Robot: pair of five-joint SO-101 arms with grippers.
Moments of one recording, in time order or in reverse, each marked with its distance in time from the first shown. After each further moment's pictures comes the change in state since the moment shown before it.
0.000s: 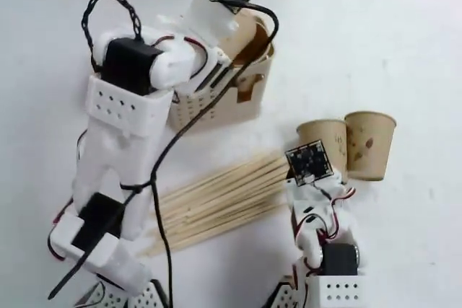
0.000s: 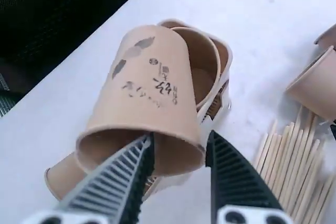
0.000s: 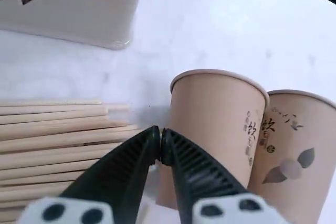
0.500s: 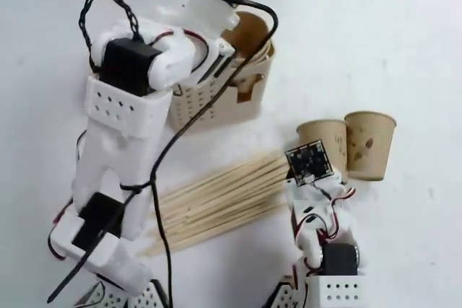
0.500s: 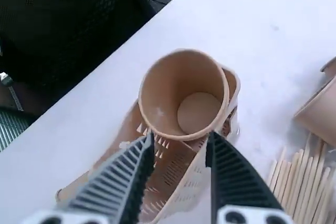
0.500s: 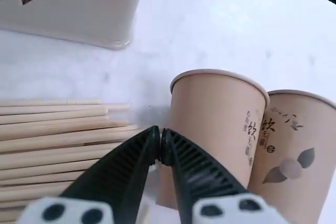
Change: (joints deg) left arm 0.1 0.0 -1.6 -5.0 0.0; right arm 0.0 0.0 0.0 0.0 0.0
